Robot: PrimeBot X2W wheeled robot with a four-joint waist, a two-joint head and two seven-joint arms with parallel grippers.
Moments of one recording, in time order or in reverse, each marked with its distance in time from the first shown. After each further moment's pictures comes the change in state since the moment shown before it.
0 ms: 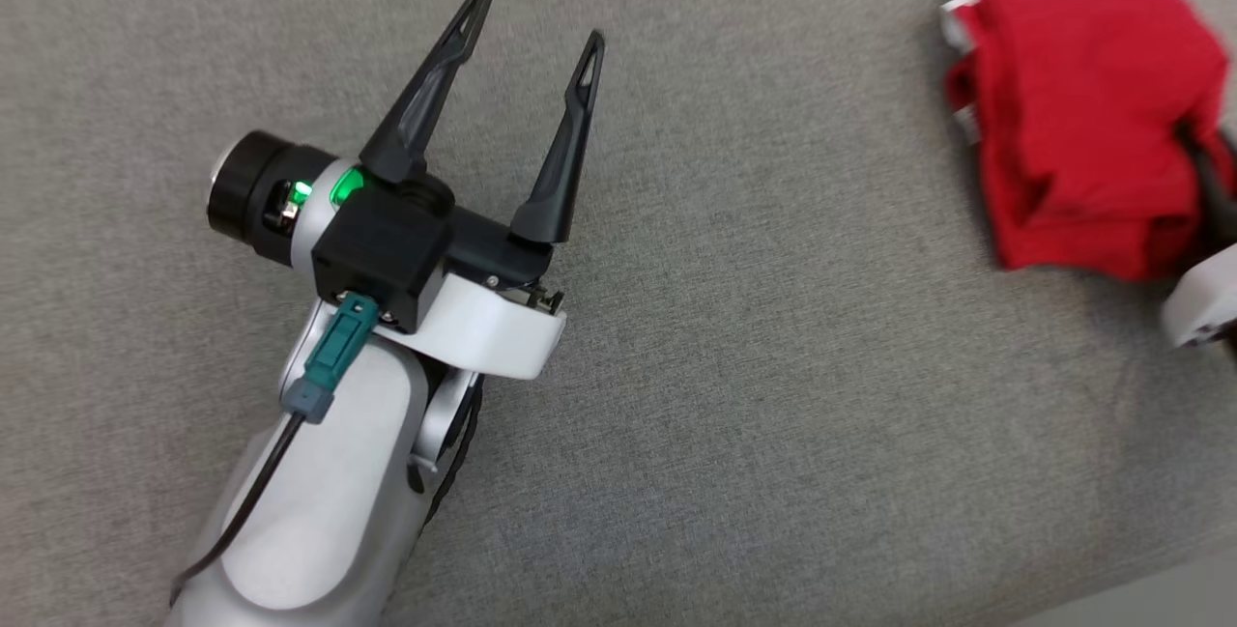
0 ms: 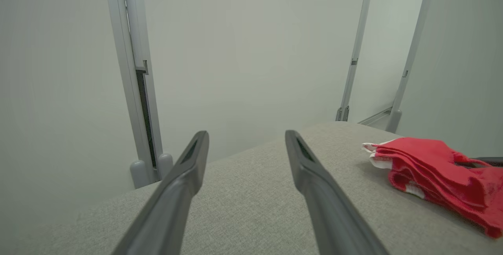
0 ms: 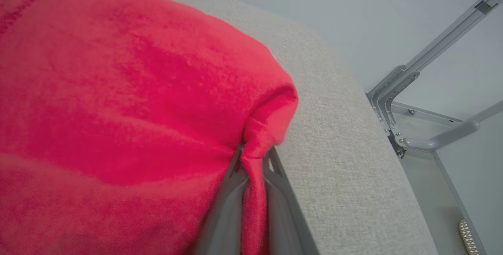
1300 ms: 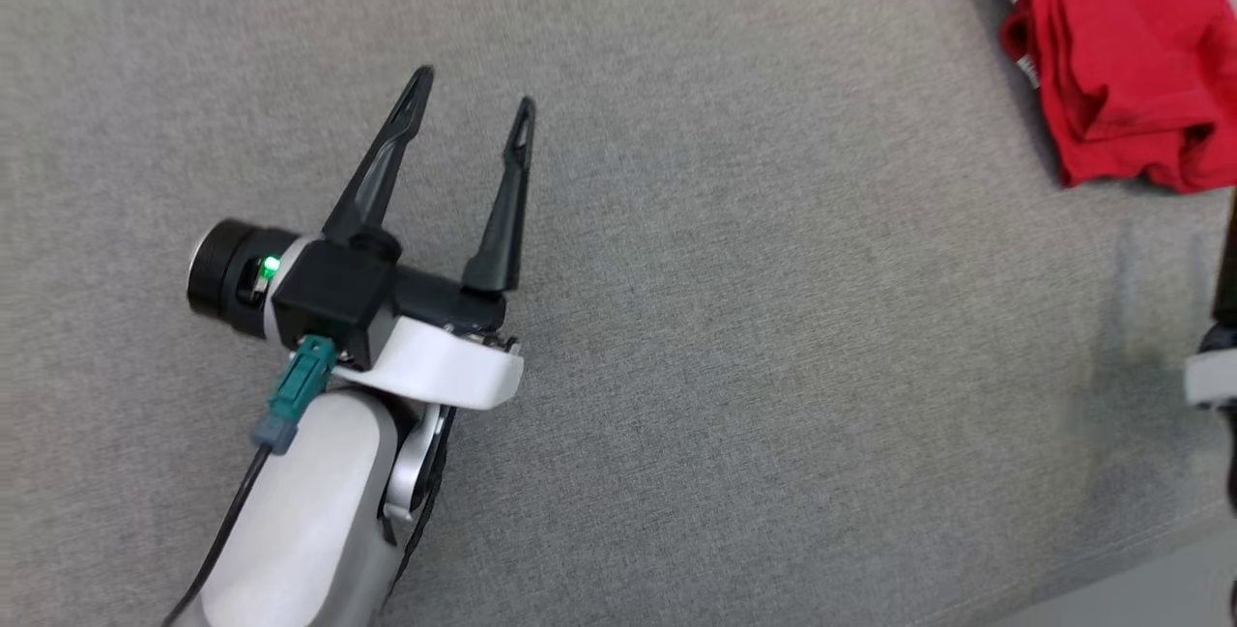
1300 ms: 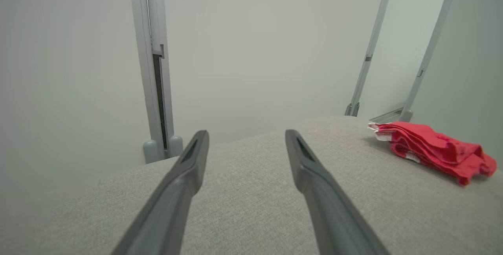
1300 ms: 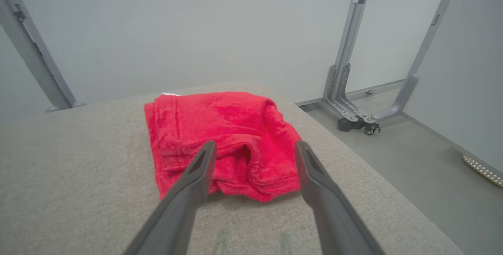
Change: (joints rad) left arm 0.074 0.034 0.010 0.038 -0.059 0.055 -0.028; right arm 0.248 0.148 -0.424 -0.260 0.109 0.000 -0.012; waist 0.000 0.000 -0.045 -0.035
